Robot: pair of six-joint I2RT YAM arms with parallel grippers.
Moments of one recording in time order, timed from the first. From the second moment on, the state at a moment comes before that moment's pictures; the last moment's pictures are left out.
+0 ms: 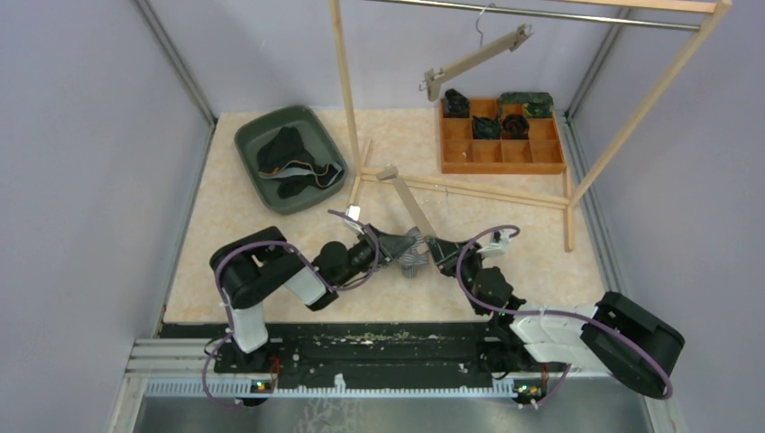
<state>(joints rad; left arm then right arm) -0.92 1.86 0.43 1.51 -0.03 -1.13 0.88 1.06 0.01 1.03 0.50 1.07</state>
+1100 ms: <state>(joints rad) -0.92 1.88 0.43 1.52 -0.04 -1.13 0.88 1.07 0.01 1.06 0.50 1.09</state>
